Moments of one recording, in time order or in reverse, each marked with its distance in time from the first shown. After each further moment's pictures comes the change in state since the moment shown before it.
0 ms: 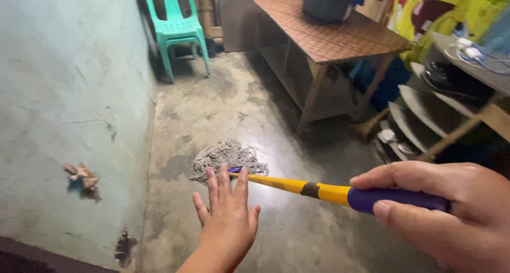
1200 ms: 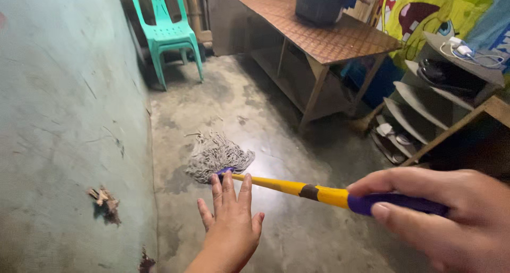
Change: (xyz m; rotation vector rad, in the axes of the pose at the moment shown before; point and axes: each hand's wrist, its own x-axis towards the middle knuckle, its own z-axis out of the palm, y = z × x) left_hand 0.033 -0.157 -0.058 -0.044 -0.112 0.106; right_hand -0.017 -0.166 0.088 0.049 0.032 0.200
